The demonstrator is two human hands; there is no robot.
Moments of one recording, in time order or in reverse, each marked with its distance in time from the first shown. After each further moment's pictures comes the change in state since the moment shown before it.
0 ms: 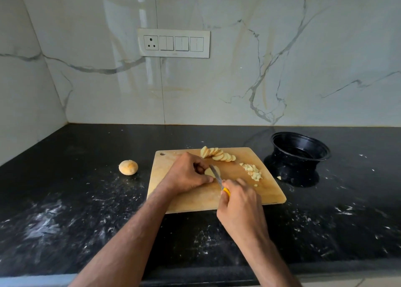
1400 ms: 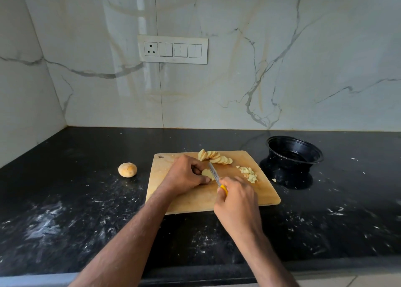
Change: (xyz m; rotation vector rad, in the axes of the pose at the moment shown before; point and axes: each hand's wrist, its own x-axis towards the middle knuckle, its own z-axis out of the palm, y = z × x) left_hand 0.000 0.000 0.002 -0.006 0.015 -0.069; right_hand 0.004 -0.006 -0.006 0.053 0.060 0.033
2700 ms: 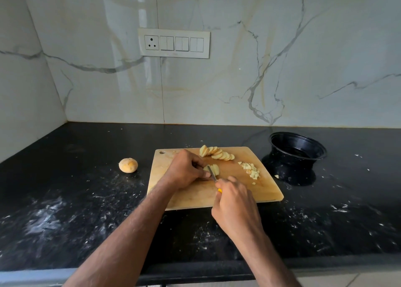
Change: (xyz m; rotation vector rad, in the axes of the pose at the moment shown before) left_hand -0.002 0.006 -0.006 -0.115 -0.047 -0.065; right_hand -0.004 0.000 0.009 -0.073 -0.124 -0.065
